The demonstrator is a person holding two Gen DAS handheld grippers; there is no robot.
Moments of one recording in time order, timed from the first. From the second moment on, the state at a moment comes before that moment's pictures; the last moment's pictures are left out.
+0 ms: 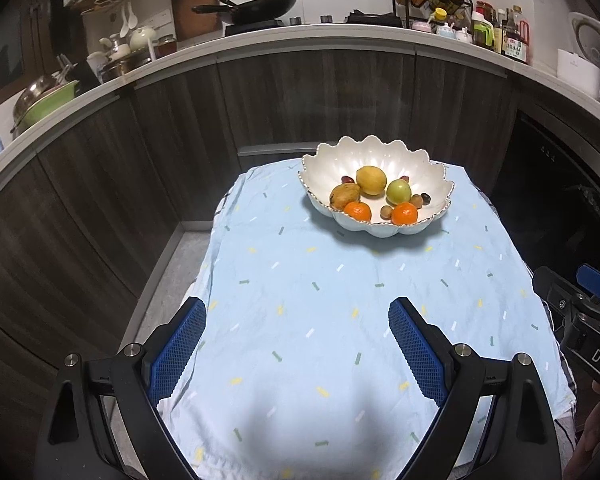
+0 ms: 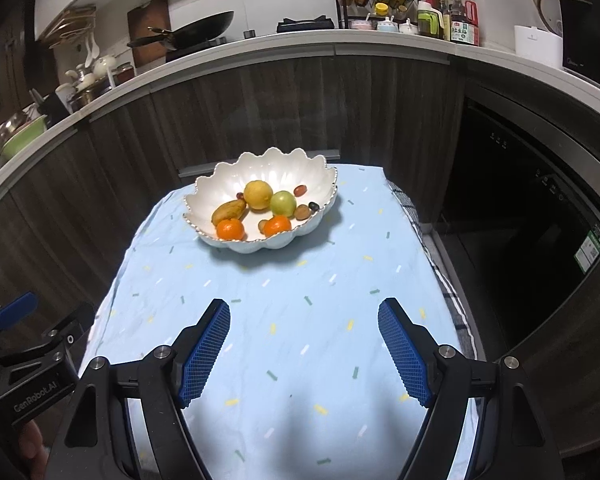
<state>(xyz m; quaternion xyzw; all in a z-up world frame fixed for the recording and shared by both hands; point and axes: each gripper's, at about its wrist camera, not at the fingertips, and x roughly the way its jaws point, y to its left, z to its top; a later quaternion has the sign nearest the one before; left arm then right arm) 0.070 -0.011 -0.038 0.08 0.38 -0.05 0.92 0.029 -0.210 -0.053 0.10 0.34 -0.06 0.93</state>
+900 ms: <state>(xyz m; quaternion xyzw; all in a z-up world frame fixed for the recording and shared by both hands) 0.042 0.002 -0.034 0.08 0.36 -0.03 0.93 0.004 -0.202 -0.046 0.09 0.34 -0.07 0.93</state>
